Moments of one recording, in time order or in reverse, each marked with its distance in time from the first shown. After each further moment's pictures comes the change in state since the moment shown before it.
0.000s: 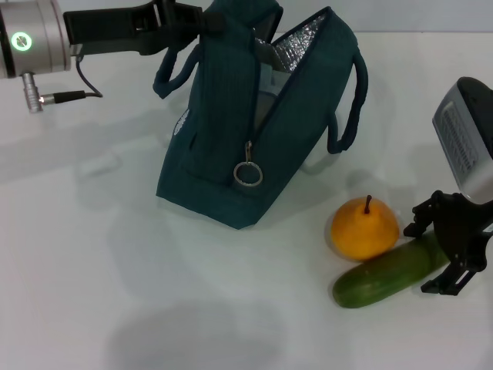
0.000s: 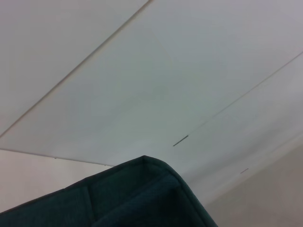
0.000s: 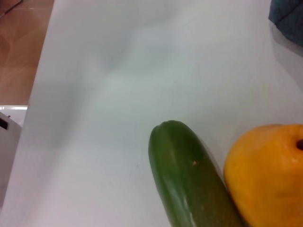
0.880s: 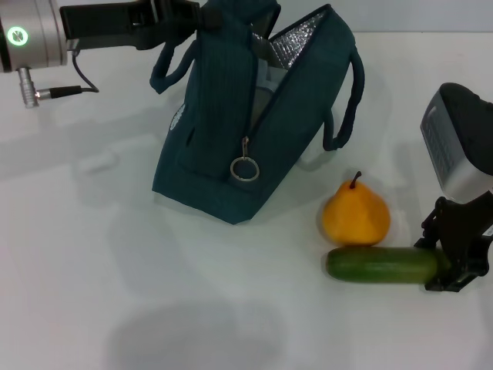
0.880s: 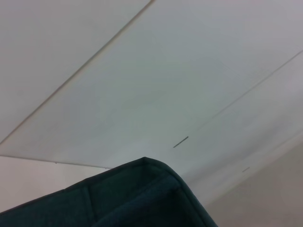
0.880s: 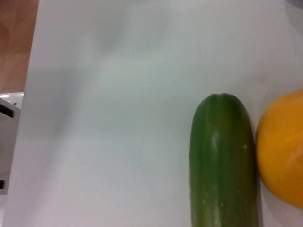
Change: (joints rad) left arm -0.006 0.011 0.000 0.000 0.000 0.002 0.008; right arm 0.046 0.002 -0.041 0.053 -0.046 -0.007 0.092
